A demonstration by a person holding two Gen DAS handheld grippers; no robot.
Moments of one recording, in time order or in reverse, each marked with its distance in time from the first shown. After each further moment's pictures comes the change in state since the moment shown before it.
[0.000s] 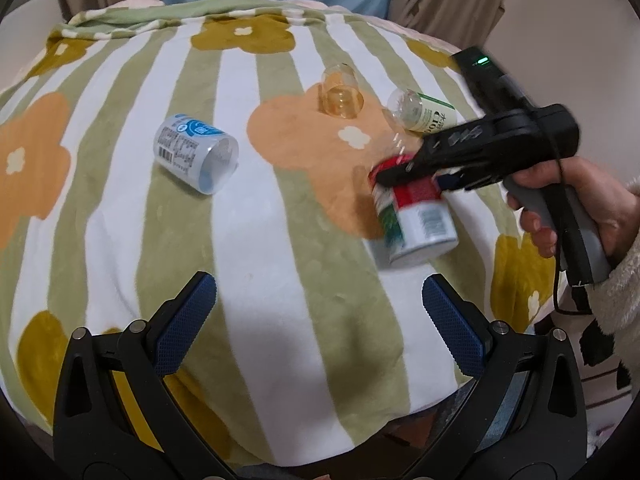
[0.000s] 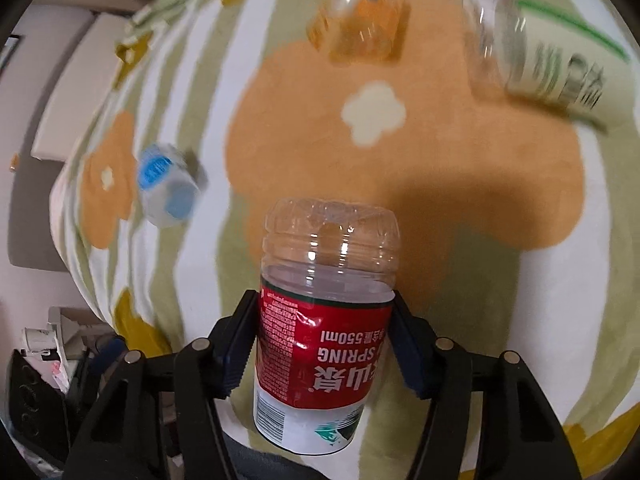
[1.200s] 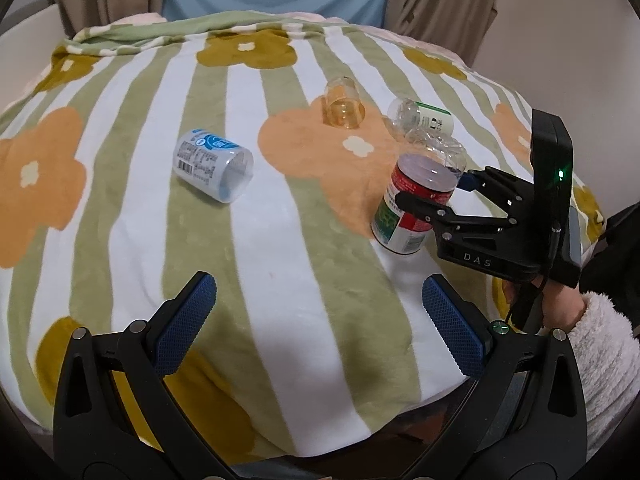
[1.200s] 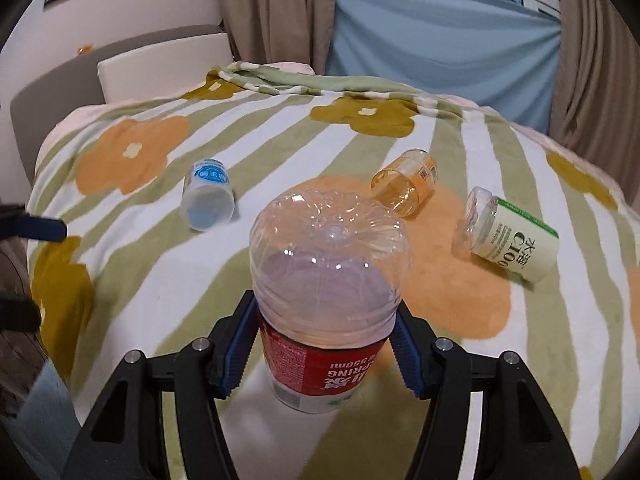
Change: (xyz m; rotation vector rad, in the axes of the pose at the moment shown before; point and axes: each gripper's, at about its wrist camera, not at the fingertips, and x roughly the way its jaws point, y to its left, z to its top) left arm -0.022 0.006 -0.003 0.038 -0.035 0.014; right arm -0.013 0.044 -0.104 -0.543 -0.595 -0.294
